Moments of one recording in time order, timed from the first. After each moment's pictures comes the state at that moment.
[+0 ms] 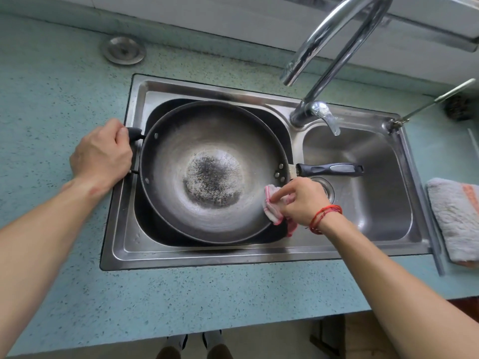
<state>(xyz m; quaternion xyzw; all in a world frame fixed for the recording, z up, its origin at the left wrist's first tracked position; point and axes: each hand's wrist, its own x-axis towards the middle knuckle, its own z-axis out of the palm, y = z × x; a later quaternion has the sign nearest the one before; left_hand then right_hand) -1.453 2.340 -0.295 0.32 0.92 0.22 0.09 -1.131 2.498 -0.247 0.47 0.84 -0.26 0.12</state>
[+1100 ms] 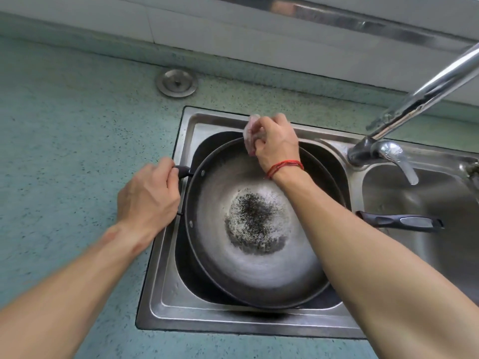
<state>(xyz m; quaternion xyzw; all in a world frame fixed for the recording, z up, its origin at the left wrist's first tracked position) -1.460 2.338 -0.303 0.36 0.91 0.21 0.06 -1.355 2.556 -0.298 0.38 0.87 -0.21 -0.21</state>
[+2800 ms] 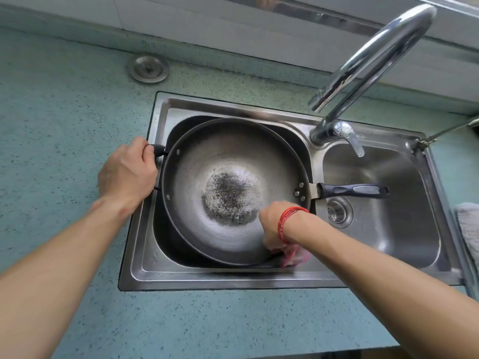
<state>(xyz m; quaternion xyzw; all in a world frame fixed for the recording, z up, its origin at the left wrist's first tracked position) -1.455 2.344 -0.303 0.33 0.92 0.21 0.07 -1.226 2.475 -0.250 0.24 0.83 -0.07 0.49</state>
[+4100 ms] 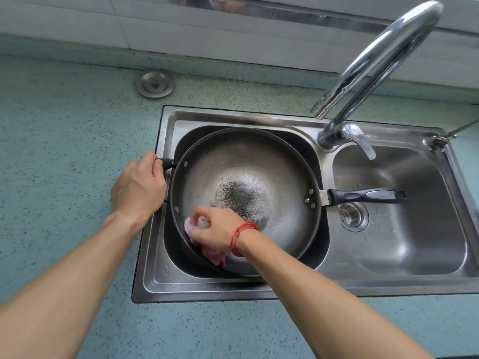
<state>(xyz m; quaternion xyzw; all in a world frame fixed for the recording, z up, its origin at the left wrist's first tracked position) -1.453 2.345 -0.302 0.33 0.92 0.20 0.07 -1.288 2.417 -0.288 0.32 0.81 -0.46 0.18</state>
